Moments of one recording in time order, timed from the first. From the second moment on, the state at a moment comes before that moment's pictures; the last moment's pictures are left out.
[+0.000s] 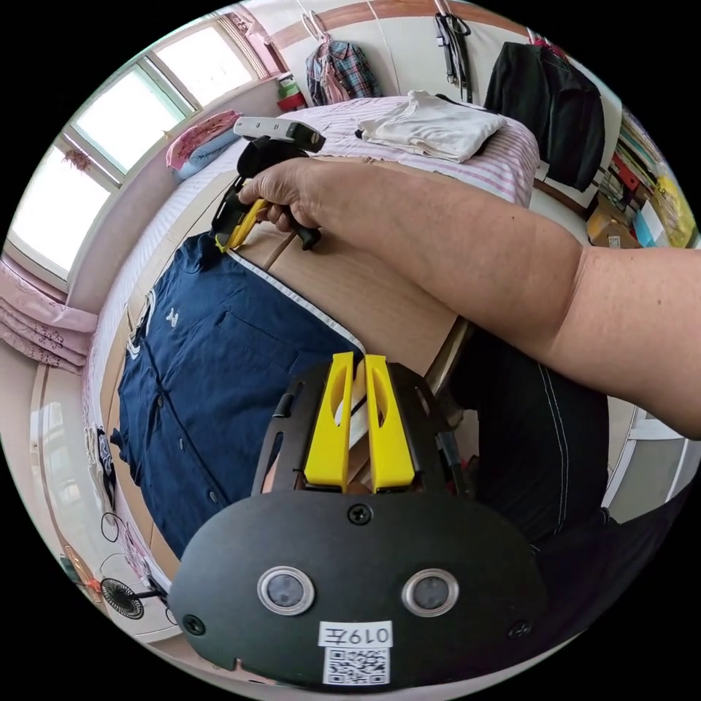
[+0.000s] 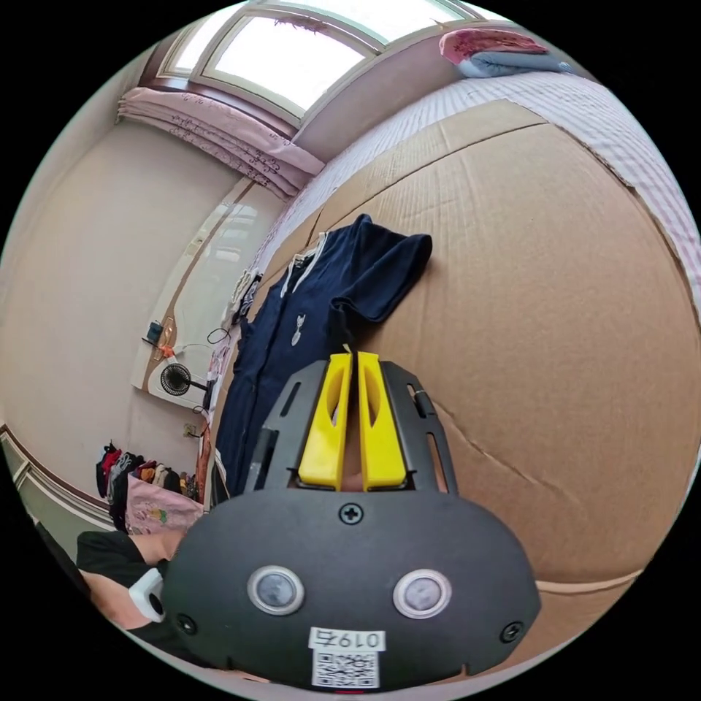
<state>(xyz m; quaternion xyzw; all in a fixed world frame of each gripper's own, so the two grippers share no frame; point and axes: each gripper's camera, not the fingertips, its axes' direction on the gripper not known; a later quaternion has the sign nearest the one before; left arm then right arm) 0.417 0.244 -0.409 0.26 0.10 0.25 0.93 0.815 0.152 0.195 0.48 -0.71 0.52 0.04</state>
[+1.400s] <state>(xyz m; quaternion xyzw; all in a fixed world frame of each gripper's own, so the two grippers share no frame) -0.274 0.345 -0.103 0.34 0.29 -0.25 0.86 0.678 -0.160 0.117 0.66 -0.59 0.43 0.19</state>
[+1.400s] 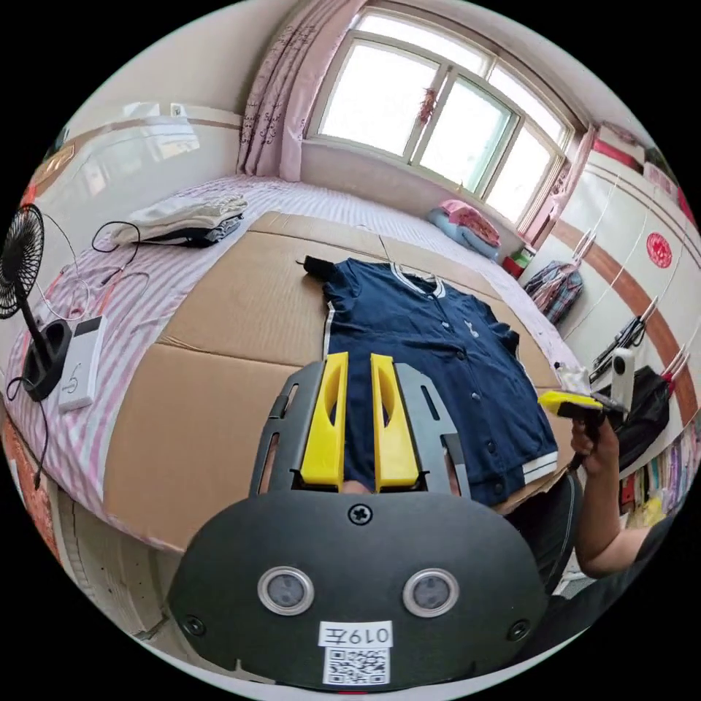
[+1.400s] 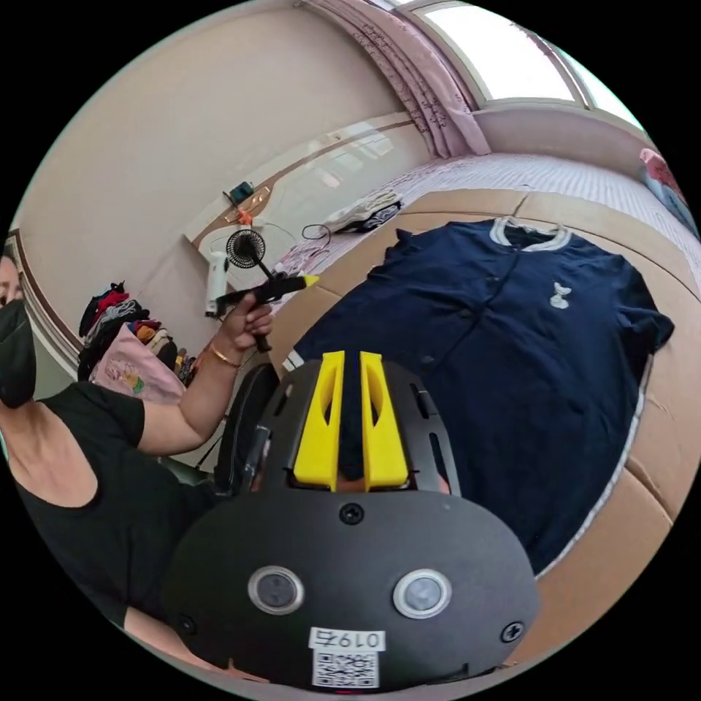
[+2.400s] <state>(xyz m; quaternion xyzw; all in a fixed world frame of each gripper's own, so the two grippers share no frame) -0.508 0.111 0.105 0.26 0.46 -0.11 0.84 0.640 -0.645 -0.014 0.60 -0.42 0.44 0.52</state>
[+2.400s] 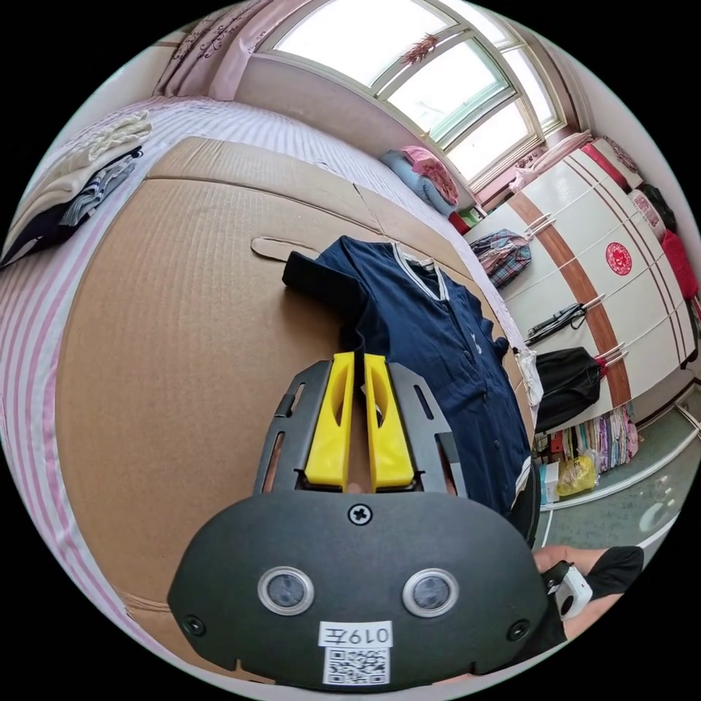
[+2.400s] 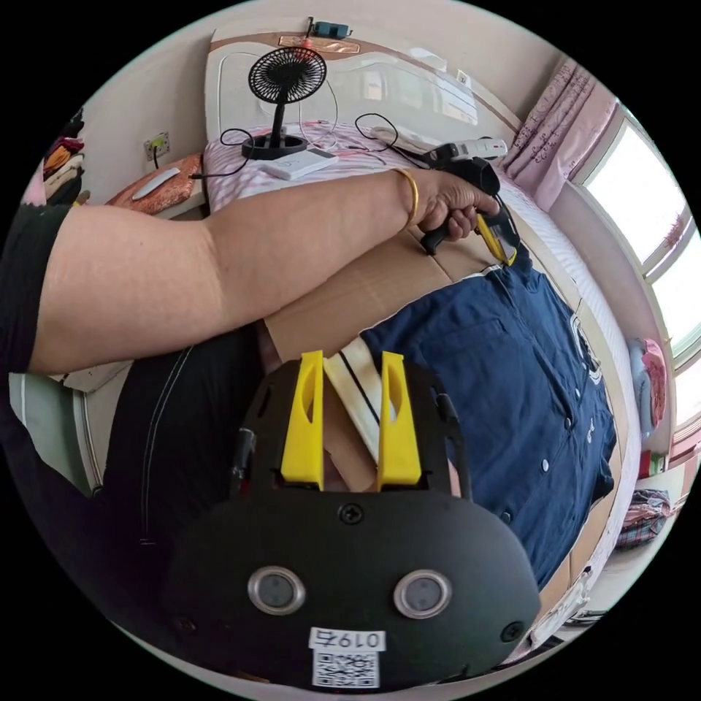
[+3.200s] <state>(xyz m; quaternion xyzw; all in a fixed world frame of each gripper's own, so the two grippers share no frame) -0.527 0.073 0.124 0.23 0.39 -0.12 0.88 0.550 -0.844 0.187 0.61 -0.37 0.43 0.55</state>
